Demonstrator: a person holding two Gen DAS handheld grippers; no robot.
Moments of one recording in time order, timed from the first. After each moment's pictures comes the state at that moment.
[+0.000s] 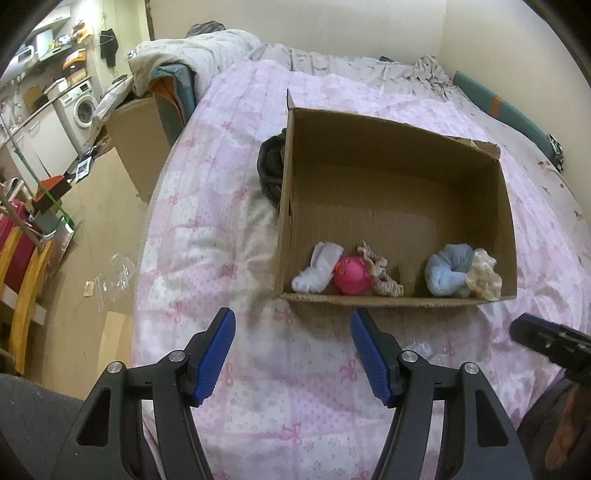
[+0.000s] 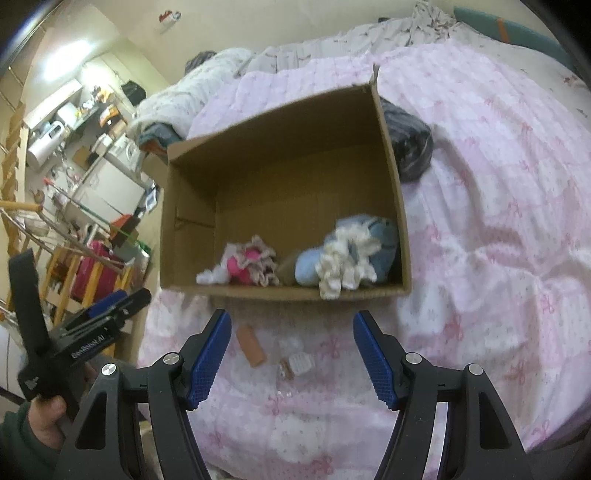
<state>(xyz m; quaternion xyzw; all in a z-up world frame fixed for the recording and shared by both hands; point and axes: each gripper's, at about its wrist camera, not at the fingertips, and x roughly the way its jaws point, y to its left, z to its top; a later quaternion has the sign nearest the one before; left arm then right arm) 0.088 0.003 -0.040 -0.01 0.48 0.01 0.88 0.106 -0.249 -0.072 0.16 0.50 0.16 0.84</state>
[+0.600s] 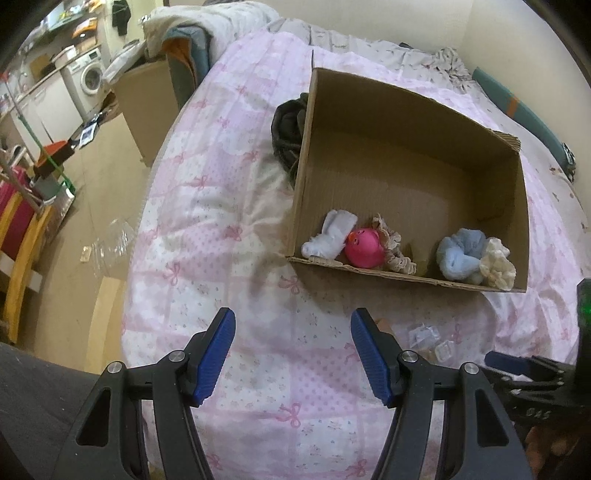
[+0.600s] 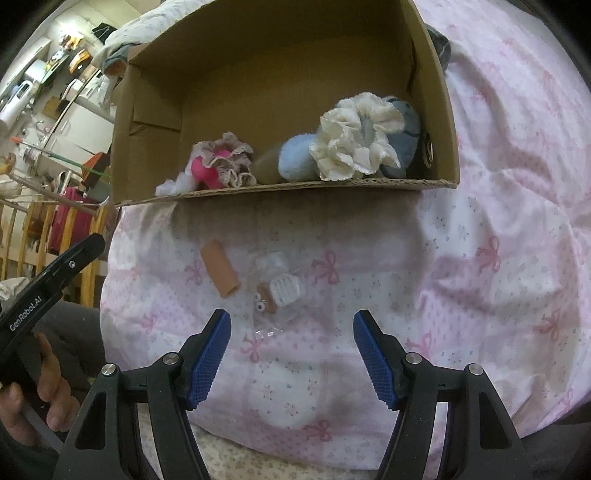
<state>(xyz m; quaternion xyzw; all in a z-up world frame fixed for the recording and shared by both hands) 0.088 0.015 -0.061 -0.05 0.52 0.02 0.85 0.107 -0.218 -0.134 0.11 0.62 0.15 0.76</state>
